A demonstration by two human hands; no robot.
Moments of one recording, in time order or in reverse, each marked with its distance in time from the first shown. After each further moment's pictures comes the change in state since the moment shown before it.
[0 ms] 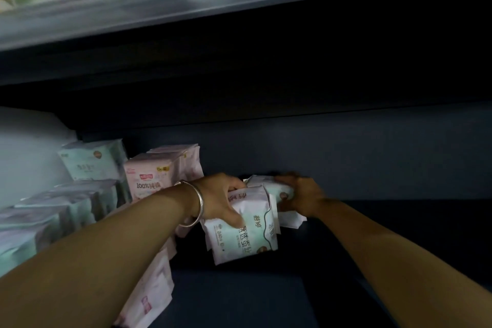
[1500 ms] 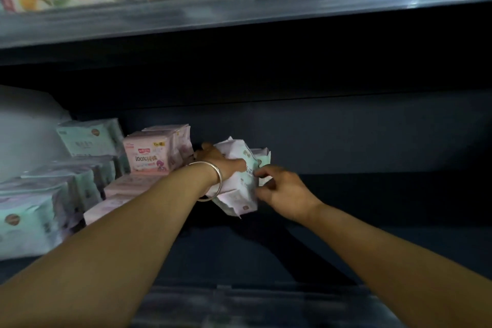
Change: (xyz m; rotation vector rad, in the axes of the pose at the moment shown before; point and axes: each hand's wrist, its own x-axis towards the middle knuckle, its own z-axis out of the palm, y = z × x) left_hand -0.020 0.046 0.020 -0.238 0.327 -0.446; right_hand -0.124 -0.068 -0.019 0.393 0.024 0.032
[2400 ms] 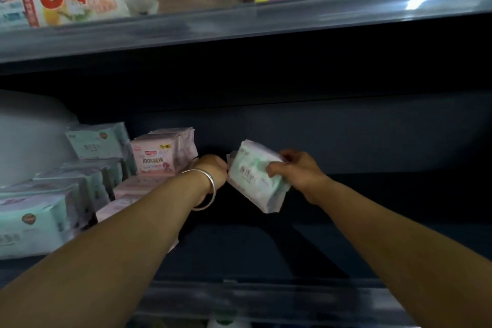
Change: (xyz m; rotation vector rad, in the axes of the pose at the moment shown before) left_hand -0.017 -0.014 -0.006 -0.152 -0.035 0.052; right_hand 0.019 -0.002 -0.025 0.380 0.132 0.196
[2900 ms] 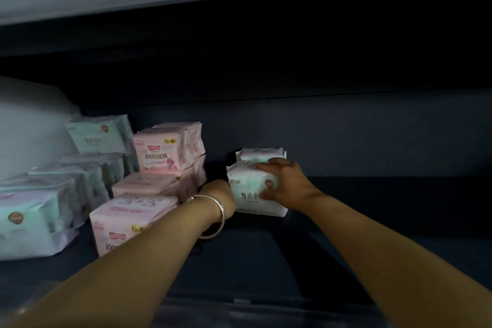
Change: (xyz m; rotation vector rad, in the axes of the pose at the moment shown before) left_hand 0.024 -0.041 0.034 0.287 -0.103 -0.035; right_hand 0.053 0.044 0.040 -0.735 -0.095 -0.347
